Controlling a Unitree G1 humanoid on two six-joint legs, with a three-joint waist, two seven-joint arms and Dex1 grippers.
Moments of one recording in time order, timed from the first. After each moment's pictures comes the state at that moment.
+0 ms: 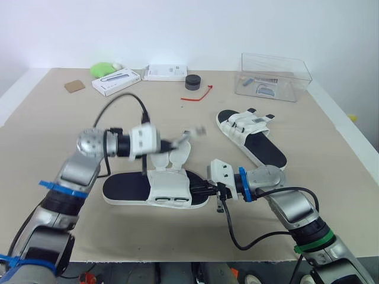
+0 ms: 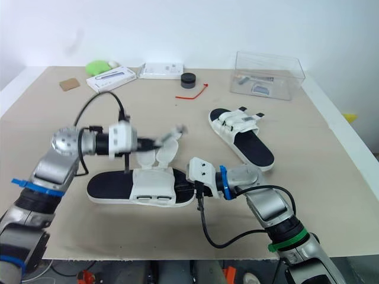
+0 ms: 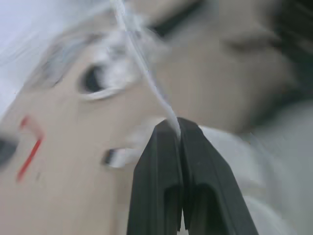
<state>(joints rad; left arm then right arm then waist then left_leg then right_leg) -0.61 0.63 -0.22 0.07 -0.10 -0.28 -1.19 -0.44 -0.57 0.35 -0.18 0.20 0.35 1.11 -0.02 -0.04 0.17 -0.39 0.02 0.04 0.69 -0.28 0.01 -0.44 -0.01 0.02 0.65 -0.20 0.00</state>
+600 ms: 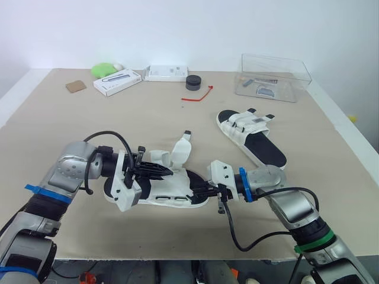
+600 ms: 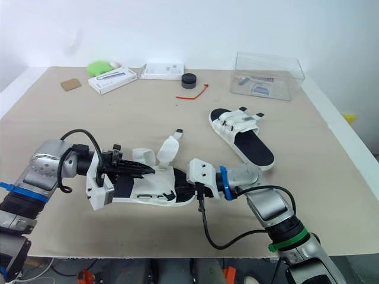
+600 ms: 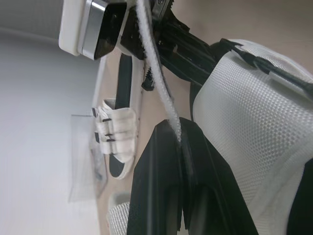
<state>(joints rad) -0.58 0.77 -0.24 0.21 -0.03 -1.06 -1.14 -0.45 -0.58 0.35 -0.17 0.20 0.33 1.14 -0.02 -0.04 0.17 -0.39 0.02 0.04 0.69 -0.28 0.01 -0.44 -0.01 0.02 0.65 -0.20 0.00</state>
